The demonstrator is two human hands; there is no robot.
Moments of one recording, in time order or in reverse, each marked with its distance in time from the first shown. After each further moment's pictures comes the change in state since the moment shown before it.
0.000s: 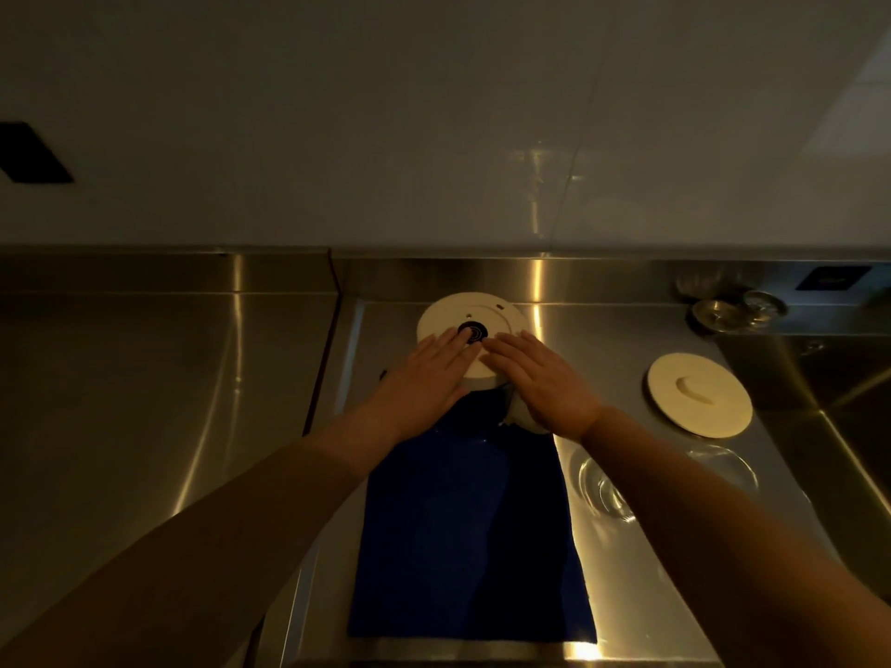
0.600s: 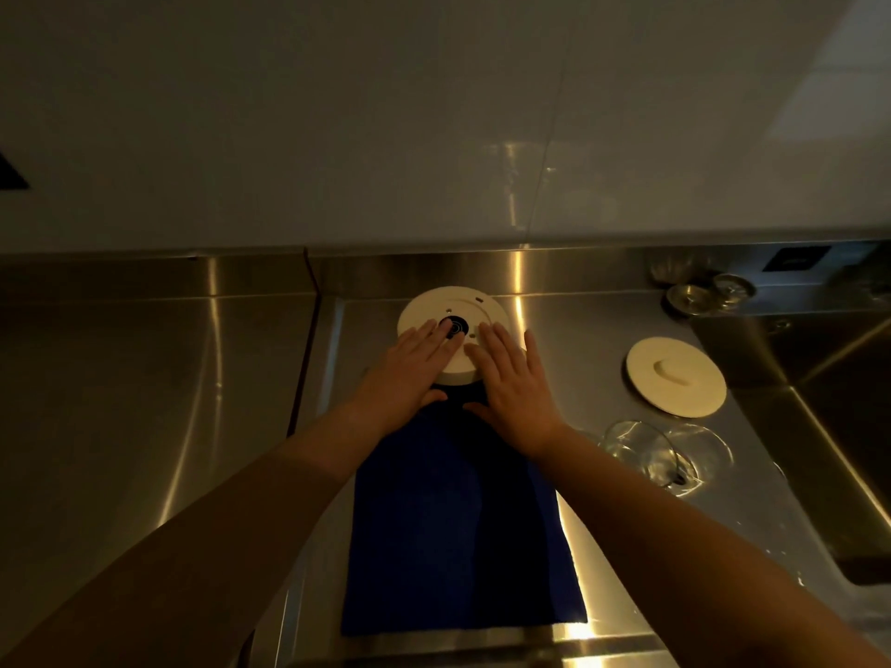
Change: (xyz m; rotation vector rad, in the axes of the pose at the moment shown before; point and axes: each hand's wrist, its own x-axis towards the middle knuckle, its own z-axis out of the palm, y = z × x) left_hand 0.003 -0.004 0.000 -0.017 -0.043 0.005; right_hand -0.001 -0.045 0.013 -0.209 -0.015 0.350
